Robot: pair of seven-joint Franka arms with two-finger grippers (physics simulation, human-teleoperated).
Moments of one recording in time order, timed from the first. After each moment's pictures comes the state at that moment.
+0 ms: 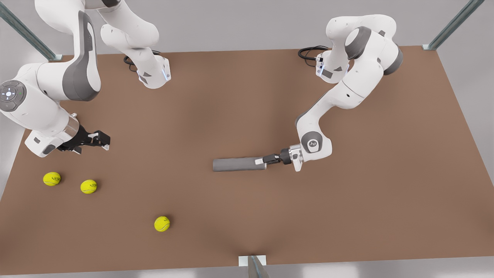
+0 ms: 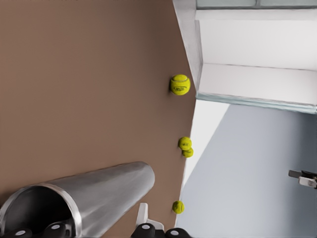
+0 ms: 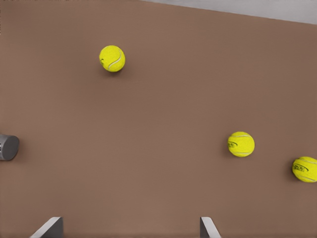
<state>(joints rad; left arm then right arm) -0.04 0.82 -0.52 -1.80 -1.69 2.38 0.91 -0.01 0.11 0.02 -1.58 -0.02 1.71 -0.11</state>
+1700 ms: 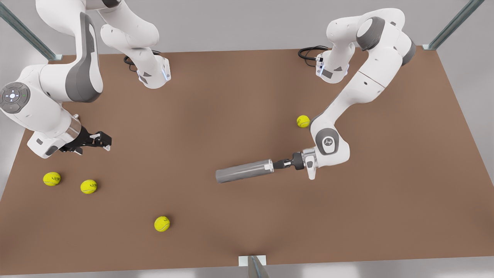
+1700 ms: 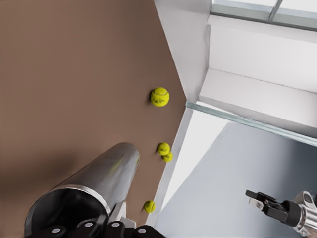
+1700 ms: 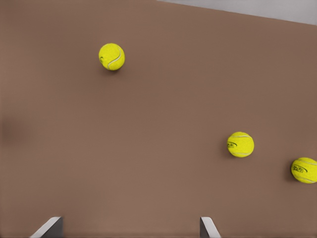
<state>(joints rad) 0.12 0.73 -0.61 -1.76 -1.44 2.37 0.48 0.00 0.11 0.02 -1.58 -0.03 1.71 -0.11</state>
